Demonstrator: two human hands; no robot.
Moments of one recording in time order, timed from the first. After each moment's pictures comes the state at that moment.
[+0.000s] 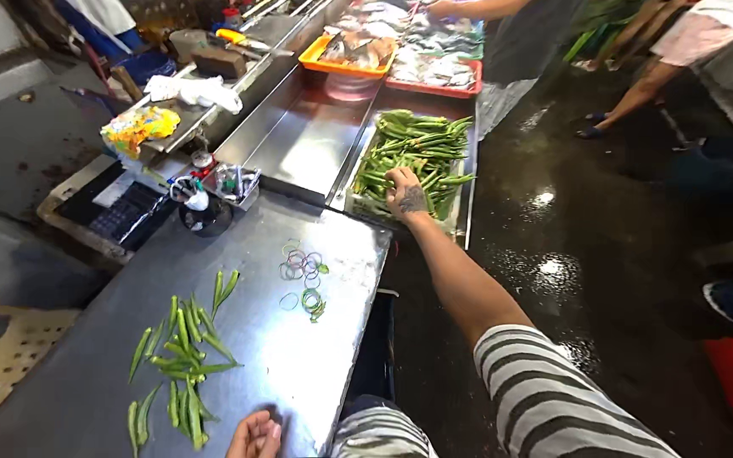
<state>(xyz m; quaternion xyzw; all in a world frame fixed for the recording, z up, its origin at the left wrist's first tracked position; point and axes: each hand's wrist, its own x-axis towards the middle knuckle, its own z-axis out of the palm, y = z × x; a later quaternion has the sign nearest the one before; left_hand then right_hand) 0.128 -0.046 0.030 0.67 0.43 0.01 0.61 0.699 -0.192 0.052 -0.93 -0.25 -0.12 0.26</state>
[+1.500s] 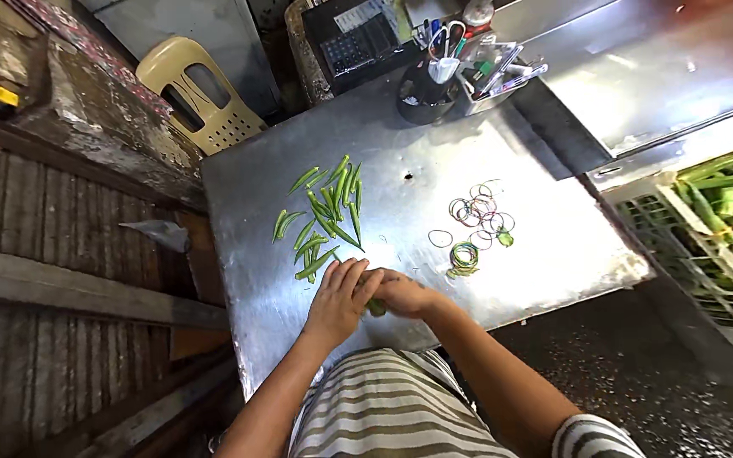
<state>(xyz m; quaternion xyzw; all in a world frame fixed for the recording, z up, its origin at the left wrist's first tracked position) 0.134 -0.030 0.006 0.94 0.28 0.15 0.11 0.329 -0.055 -0.013 -0.39 -0.36 0.78 0.33</state>
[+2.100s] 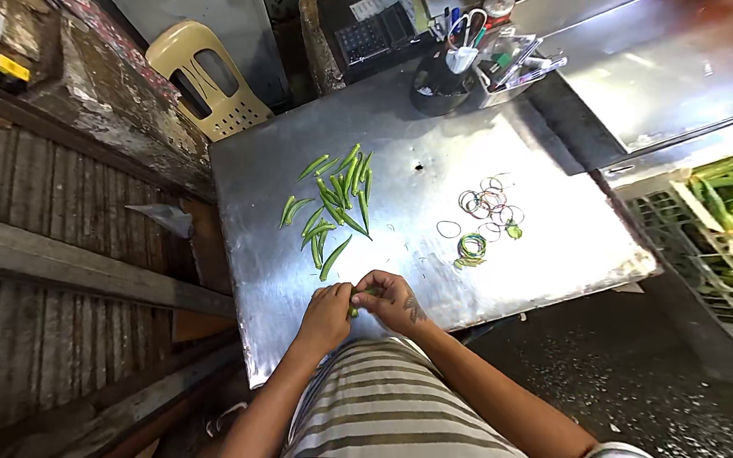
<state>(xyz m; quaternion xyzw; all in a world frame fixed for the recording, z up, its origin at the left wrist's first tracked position) 0.097 -0.059 0.012 0.84 0.44 -0.07 0.30 0.277 -0.098 -0.006 -0.55 -0.40 0.60 0.42</state>
